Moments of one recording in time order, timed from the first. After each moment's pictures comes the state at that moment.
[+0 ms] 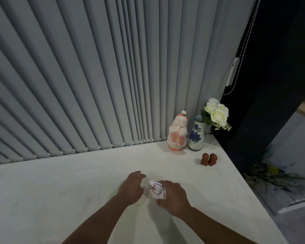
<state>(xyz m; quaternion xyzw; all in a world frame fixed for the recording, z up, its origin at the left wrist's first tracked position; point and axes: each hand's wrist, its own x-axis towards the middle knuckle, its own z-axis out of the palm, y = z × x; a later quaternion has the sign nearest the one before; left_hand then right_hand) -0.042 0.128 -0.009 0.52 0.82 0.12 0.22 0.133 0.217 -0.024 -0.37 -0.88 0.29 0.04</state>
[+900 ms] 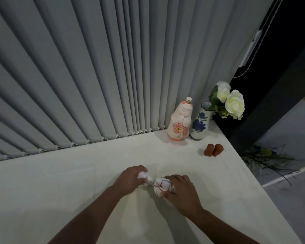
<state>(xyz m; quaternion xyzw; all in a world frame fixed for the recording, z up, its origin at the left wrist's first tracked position) -0.098 0.162 -0.036 0.50 0.77 0.22 0.33 0.121 0.230 -0.039 -0.41 -0.87 0.25 0.11</state>
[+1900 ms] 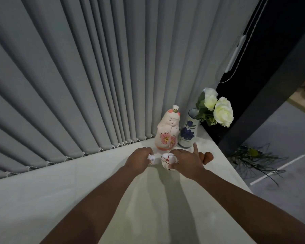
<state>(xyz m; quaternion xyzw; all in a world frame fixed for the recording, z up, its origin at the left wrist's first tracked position) -0.091 0.302 -0.016 0.59 0.75 0.18 0.23 0.102 0.377 0.007 -0.44 -0.89 0.13 -0.04</state>
